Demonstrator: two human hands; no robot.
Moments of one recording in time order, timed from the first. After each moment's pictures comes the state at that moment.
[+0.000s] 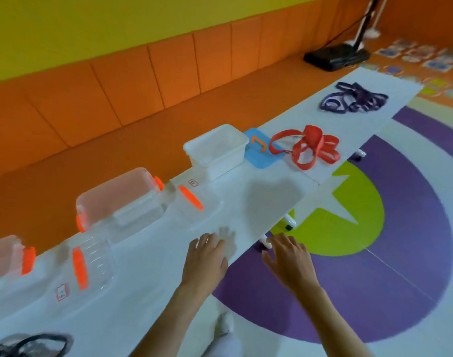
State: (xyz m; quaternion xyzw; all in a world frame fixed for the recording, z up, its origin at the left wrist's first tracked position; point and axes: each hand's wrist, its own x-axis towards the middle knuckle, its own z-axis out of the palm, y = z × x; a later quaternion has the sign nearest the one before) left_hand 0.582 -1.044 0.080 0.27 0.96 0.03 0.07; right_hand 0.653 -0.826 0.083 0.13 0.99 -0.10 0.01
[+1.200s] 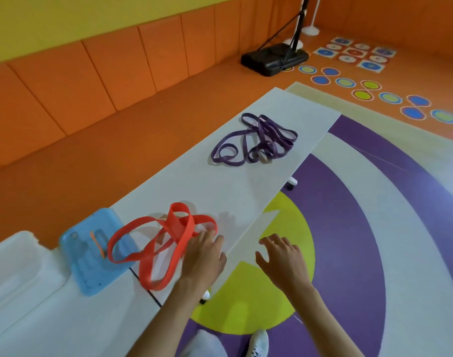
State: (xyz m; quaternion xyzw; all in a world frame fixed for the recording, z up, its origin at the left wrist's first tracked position) left_hand 0.275 -0.311 0.068 0.34 0.93 0.03 0.10; right_hand 0.388 -0.123 0.070 0.19 0.98 -0.10 0.05
